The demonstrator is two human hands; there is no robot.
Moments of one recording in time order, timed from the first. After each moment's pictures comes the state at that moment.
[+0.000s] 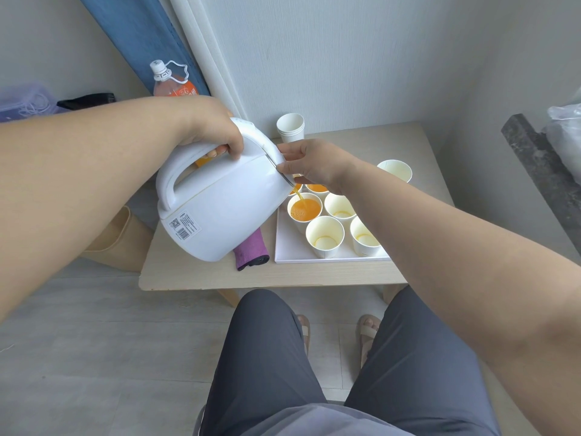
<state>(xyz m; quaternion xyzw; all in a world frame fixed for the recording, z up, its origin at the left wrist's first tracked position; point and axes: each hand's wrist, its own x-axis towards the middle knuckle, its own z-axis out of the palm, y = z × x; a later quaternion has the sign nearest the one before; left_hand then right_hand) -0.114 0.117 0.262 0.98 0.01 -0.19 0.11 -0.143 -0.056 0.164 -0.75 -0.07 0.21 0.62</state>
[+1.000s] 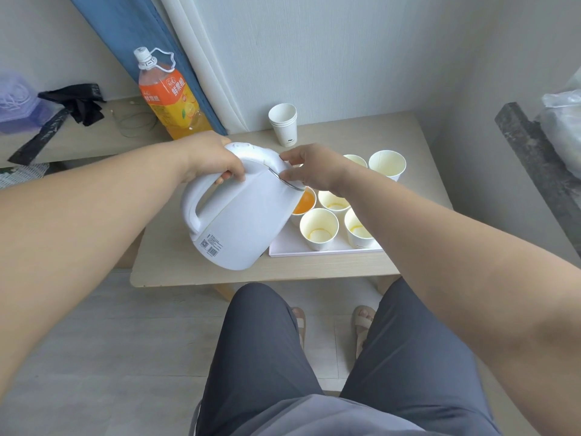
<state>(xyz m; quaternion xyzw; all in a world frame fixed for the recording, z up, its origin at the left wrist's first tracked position) -0.137 0.123 0.214 0.95 0.03 -0.21 0.22 -0.137 -0.060 0.134 -0.87 -0.07 0.18 0.46</state>
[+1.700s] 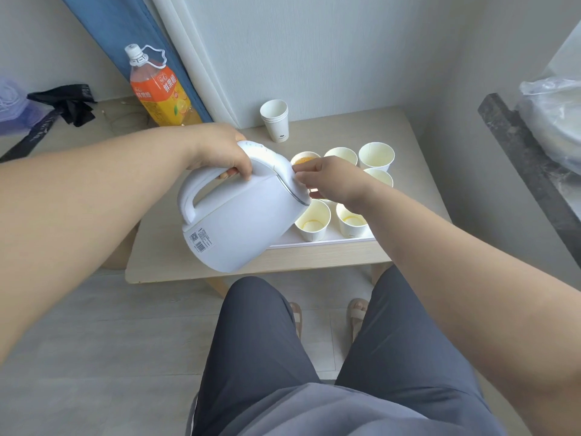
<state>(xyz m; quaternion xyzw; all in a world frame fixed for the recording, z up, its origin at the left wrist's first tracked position) -0.154 0.098 0.225 0.95 -0.06 -0.26 0.16 -0.201 -0.085 0.140 -0.82 0.01 0.18 0.55</state>
